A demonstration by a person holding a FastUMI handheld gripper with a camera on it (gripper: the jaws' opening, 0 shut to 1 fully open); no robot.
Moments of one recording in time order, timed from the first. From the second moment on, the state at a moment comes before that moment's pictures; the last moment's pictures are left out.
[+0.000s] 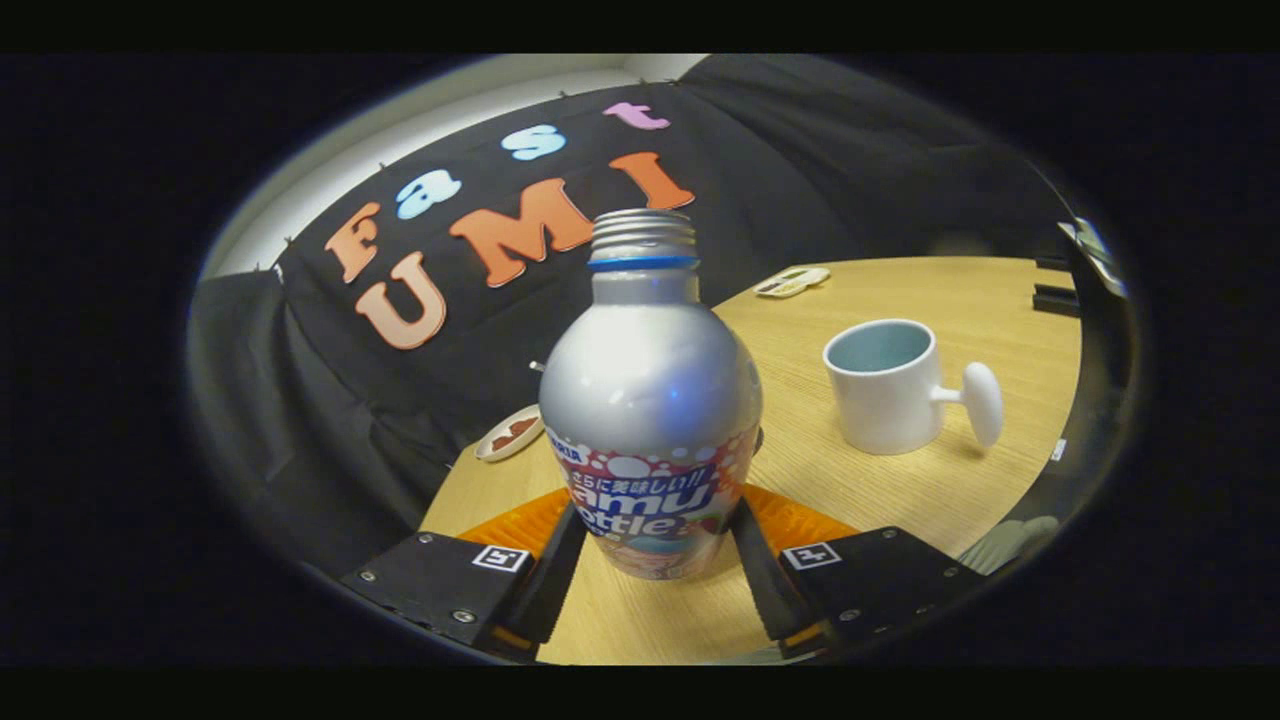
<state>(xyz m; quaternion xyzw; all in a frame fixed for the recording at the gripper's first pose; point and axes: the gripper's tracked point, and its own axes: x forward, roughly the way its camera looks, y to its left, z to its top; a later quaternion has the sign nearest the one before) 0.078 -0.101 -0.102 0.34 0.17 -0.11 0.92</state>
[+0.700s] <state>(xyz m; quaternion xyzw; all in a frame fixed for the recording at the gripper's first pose) 0.113 -0.096 -0.095 0.55 0.19 -0.12 0.81</state>
